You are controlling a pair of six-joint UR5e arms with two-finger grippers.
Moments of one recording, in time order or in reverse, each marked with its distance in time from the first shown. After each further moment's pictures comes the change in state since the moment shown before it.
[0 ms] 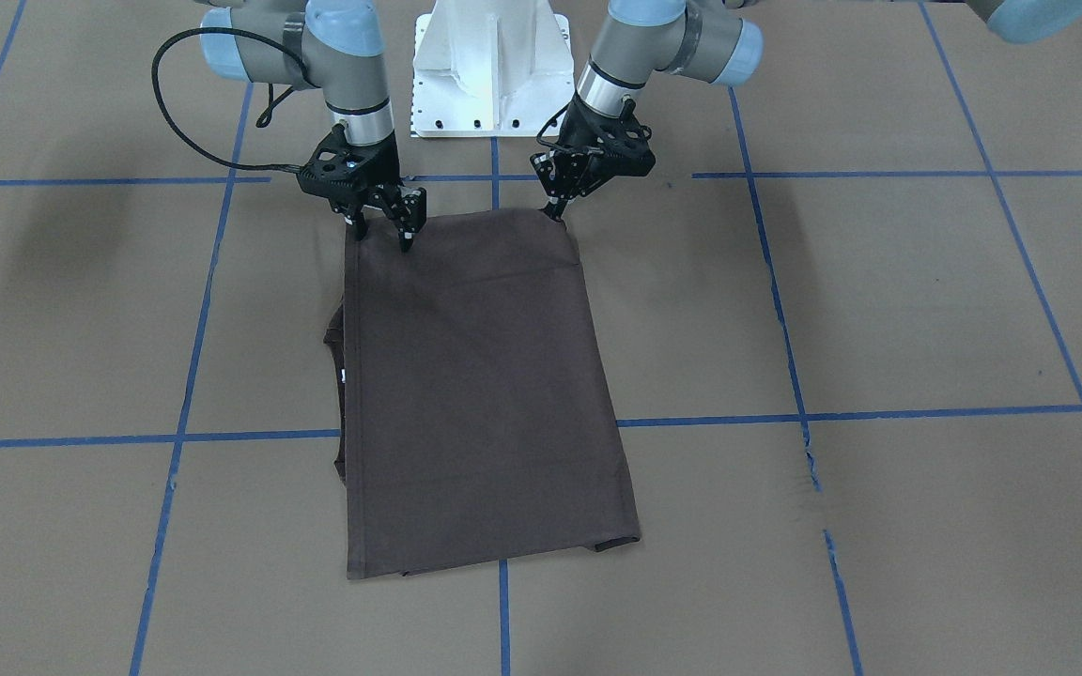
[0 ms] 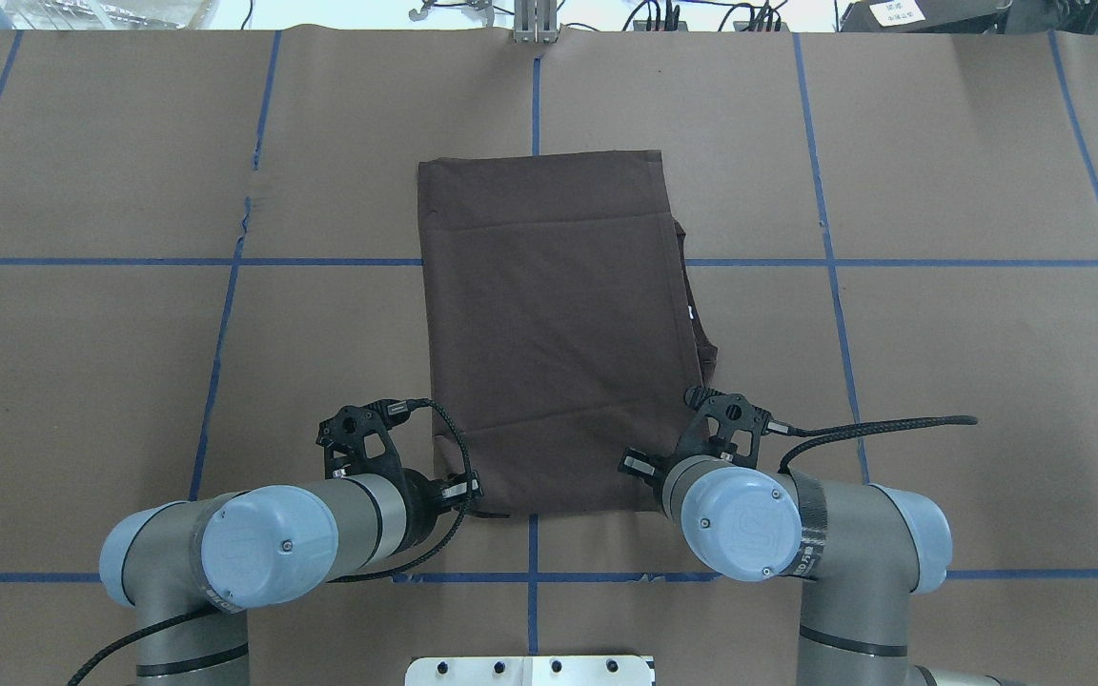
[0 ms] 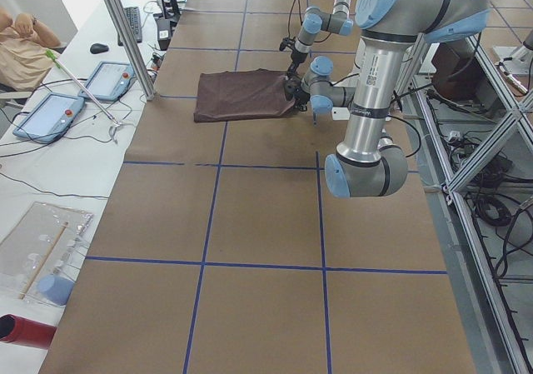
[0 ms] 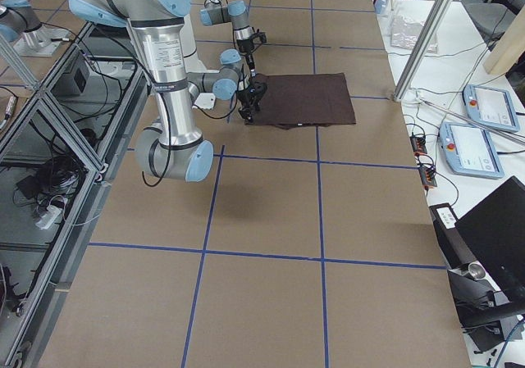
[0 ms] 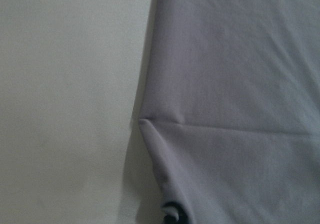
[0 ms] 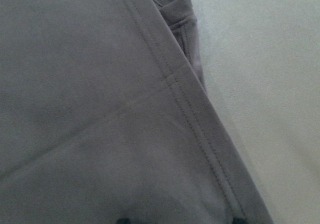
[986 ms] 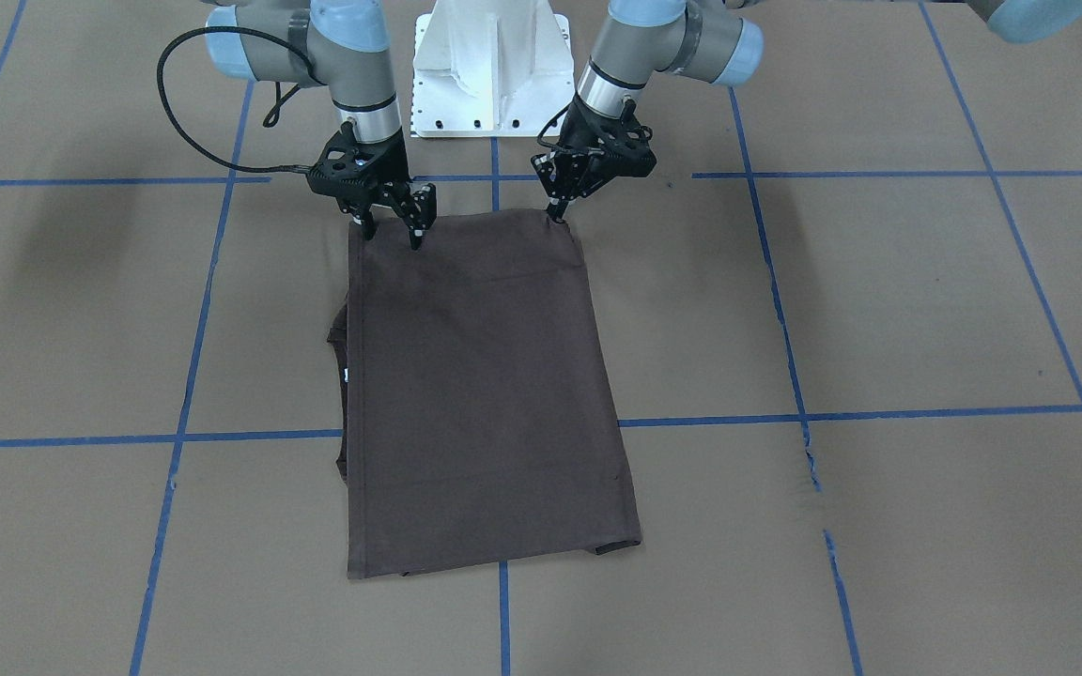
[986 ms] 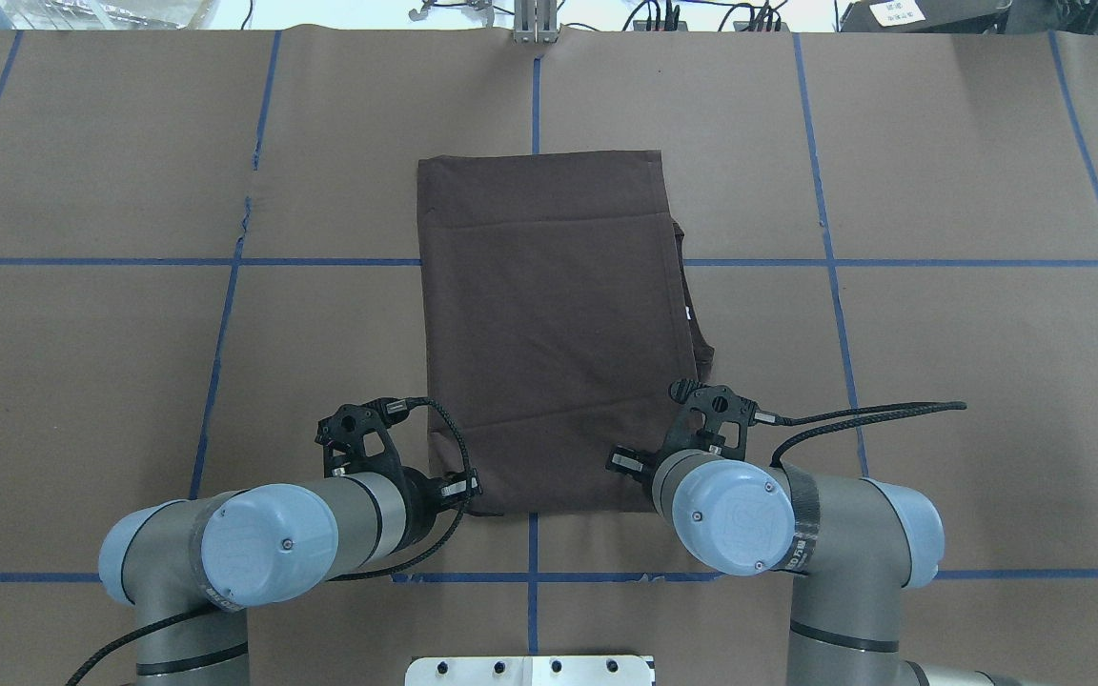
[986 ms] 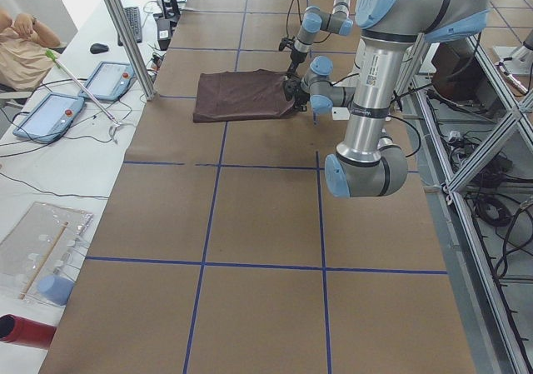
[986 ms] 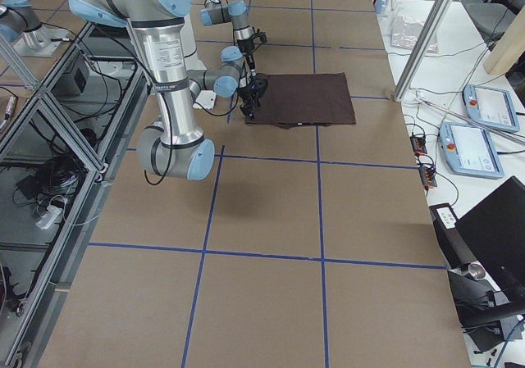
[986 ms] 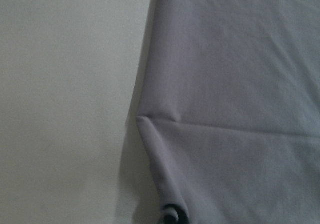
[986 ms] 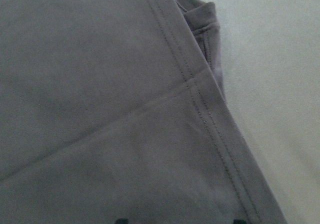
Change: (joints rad) left arm -0.002 0.000 0.000 0.003 0.000 0.000; right arm 0.006 0.009 -0.001 0.001 0.004 -0.063
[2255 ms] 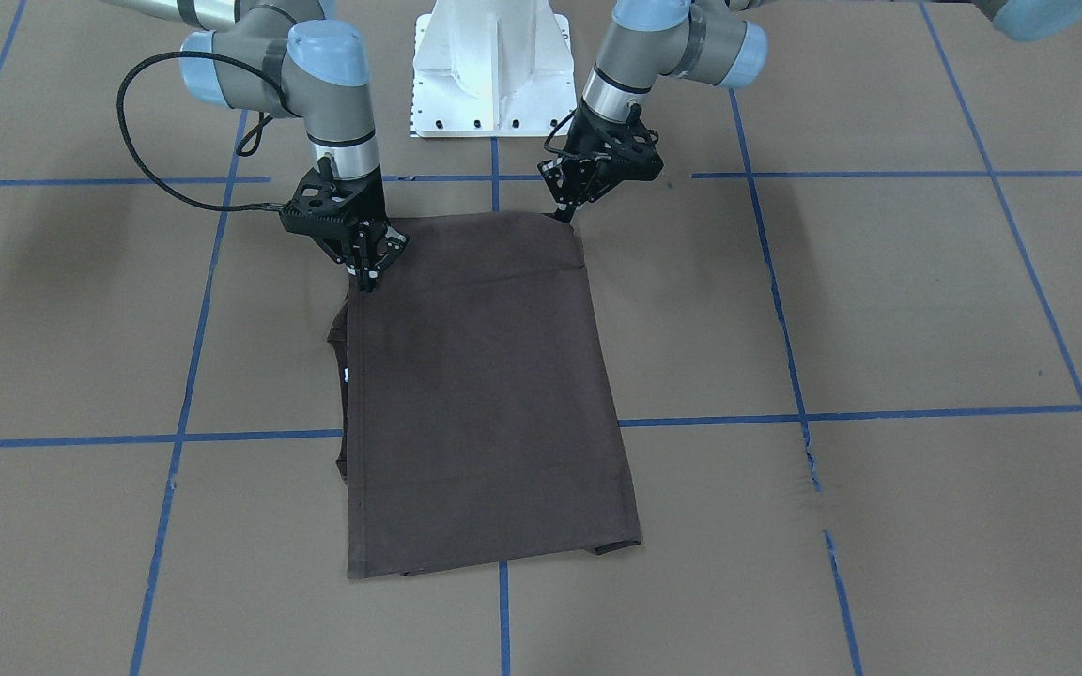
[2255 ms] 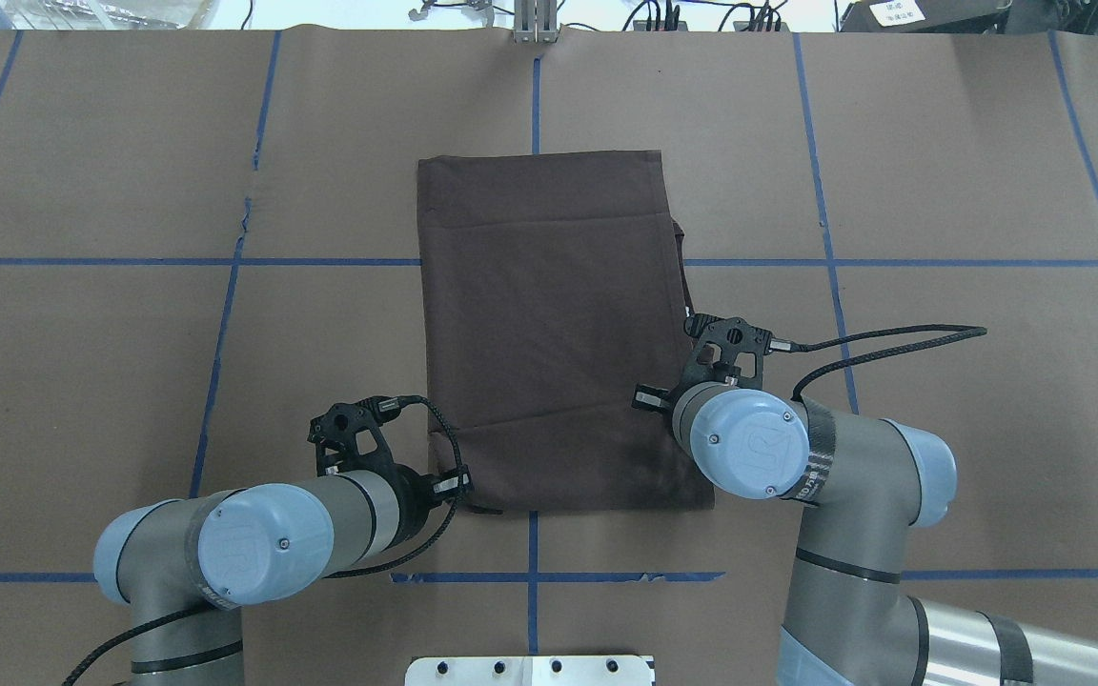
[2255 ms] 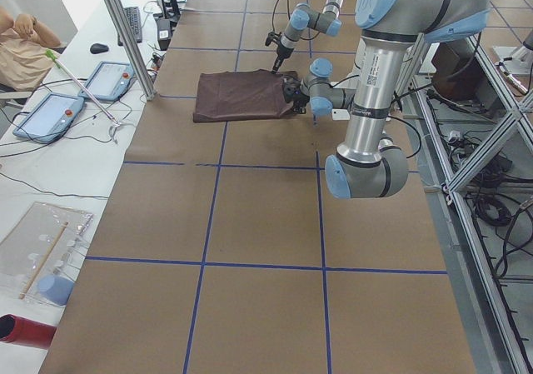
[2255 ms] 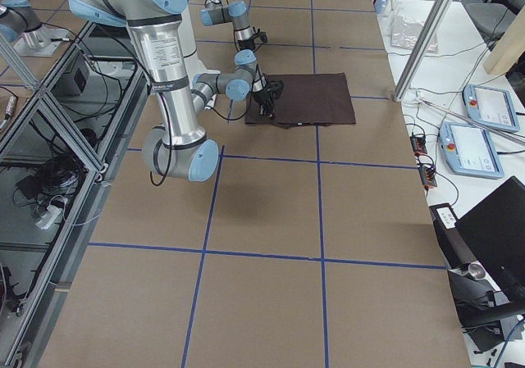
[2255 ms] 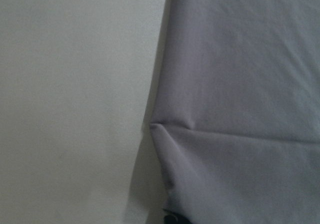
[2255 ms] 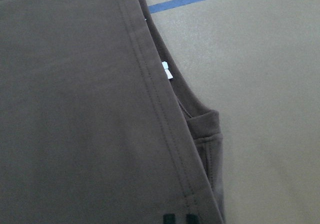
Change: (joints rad) left arm -0.003 0.012 0.004 0.004 0.016 -0.003; right arm 0.107 0.026 -0.036 0.011 -0.008 -0.148
